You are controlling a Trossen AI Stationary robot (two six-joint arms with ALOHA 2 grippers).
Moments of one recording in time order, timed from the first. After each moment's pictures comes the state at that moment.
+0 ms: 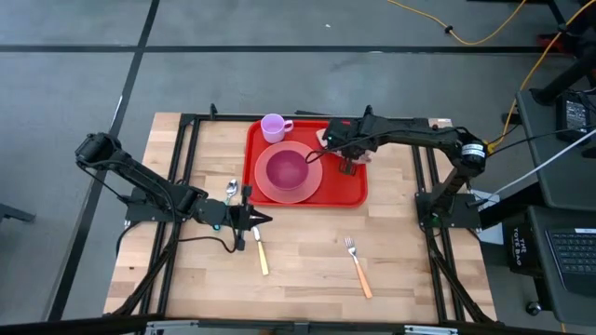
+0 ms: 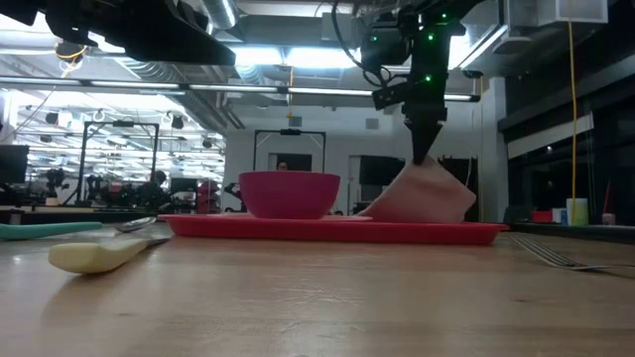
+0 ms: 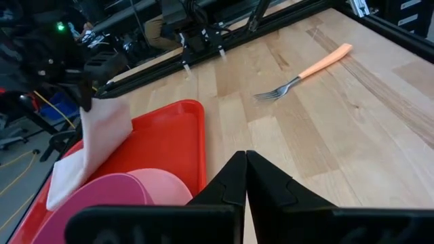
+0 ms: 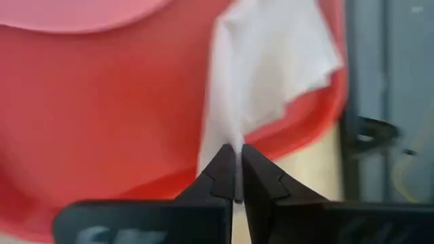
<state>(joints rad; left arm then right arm) -0.41 1.16 0.52 0.27 -0.45 0.20 -0.34 1.71 1.38 -1.05 0.31 -0.11</state>
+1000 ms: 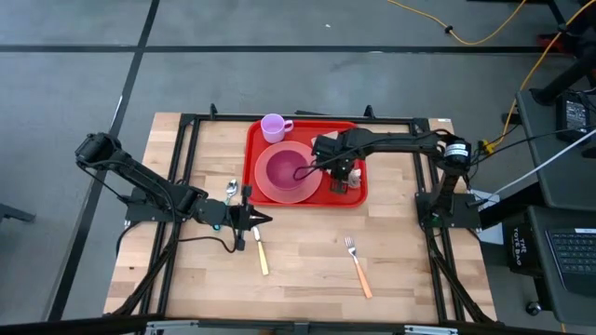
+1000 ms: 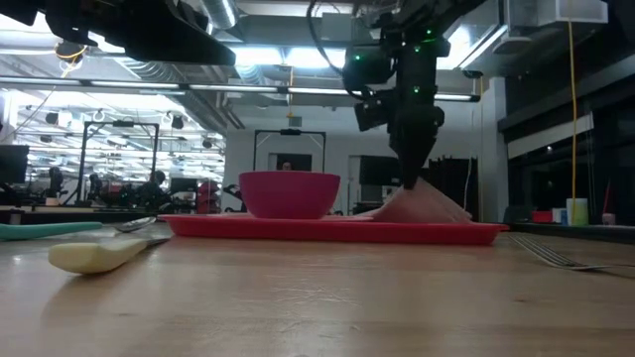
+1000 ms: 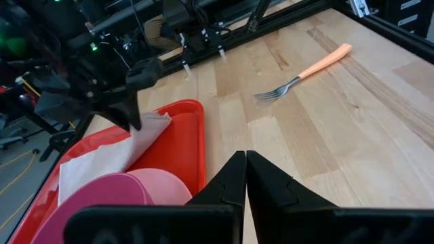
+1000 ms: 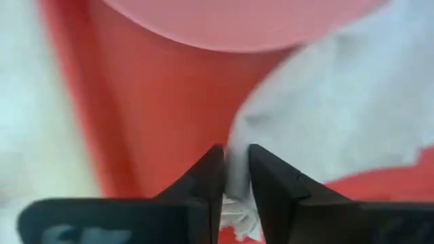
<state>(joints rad) -0.41 1.16 0.52 0.27 -0.45 0.19 -0.27 1.84 1.38 -0.99 0.01 -0.11</state>
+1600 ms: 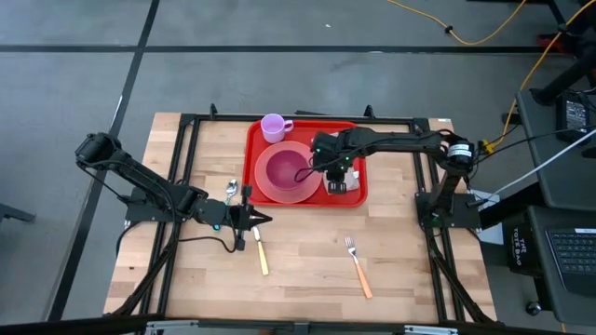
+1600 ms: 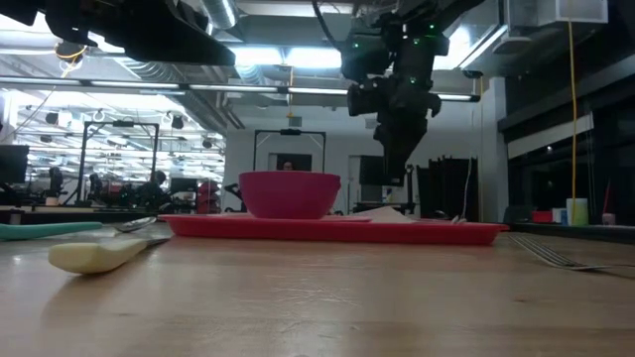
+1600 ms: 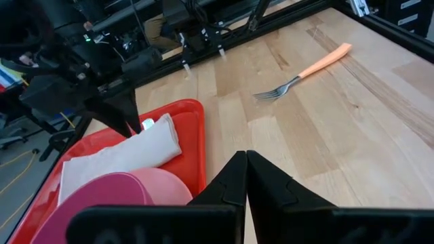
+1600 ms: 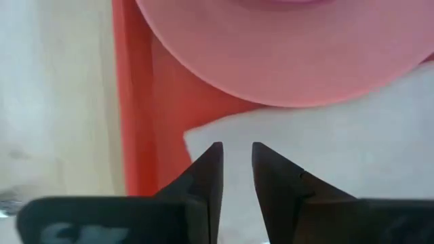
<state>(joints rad) -0.41 1.16 0.52 0.27 -0.45 0.19 -0.27 1.81 1.38 -0.90 -0.09 -0.24</state>
